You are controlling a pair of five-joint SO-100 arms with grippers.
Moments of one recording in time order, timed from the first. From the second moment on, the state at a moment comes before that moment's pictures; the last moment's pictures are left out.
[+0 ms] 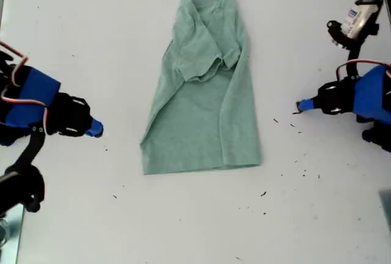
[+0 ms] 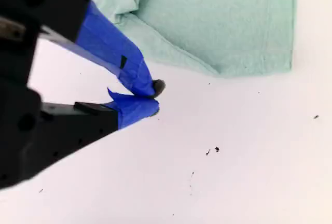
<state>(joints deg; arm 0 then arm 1) 6.0 124.9 115.6 81.1 -5.4 15.6 197.0 174.8 79.0 -24.2</state>
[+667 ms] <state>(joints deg) 7.0 98.9 83.8 89.5 1.8 15.6 197.3 174.8 79.1 -24.2</state>
